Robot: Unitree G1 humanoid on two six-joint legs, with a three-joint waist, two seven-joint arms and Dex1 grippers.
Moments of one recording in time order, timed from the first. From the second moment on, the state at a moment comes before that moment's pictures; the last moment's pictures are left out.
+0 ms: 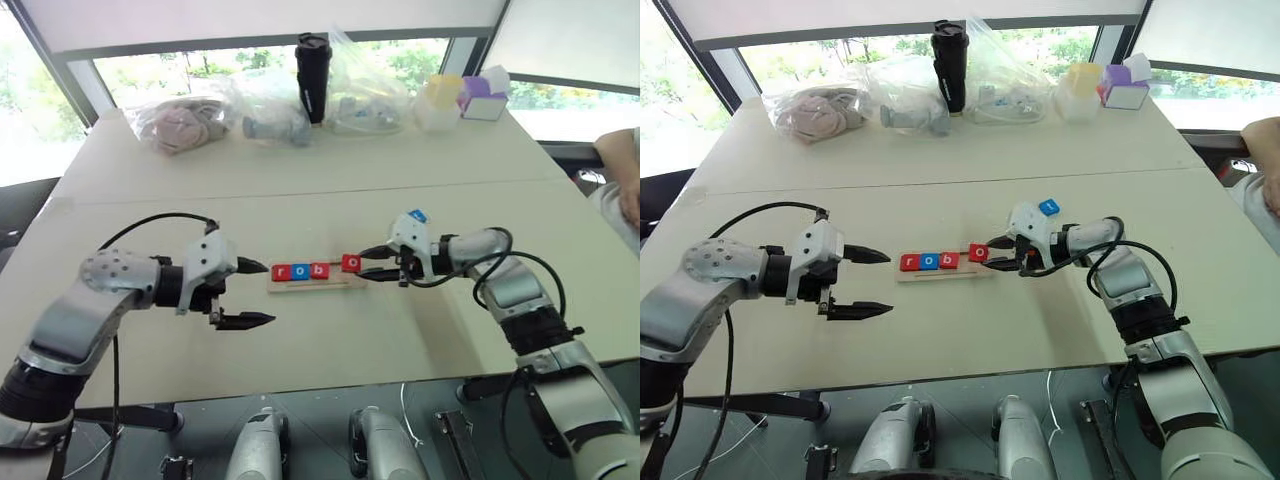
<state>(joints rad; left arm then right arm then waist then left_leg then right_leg) -0.33 0.89 -0.05 -0.30 -0.42 0.53 -1.17 -0.67 -0.58 0.25 0.34 0.14 0.18 1.21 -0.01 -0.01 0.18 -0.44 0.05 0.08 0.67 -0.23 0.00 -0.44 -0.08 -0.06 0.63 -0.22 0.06</state>
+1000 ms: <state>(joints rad) -0.26 0.89 0.02 -0.32 -0.45 0.53 -1.08 -0.85 -0.43 0.31 0.70 0.01 -0.01 1.24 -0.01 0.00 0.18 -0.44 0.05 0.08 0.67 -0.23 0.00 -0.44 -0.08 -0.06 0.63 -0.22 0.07</state>
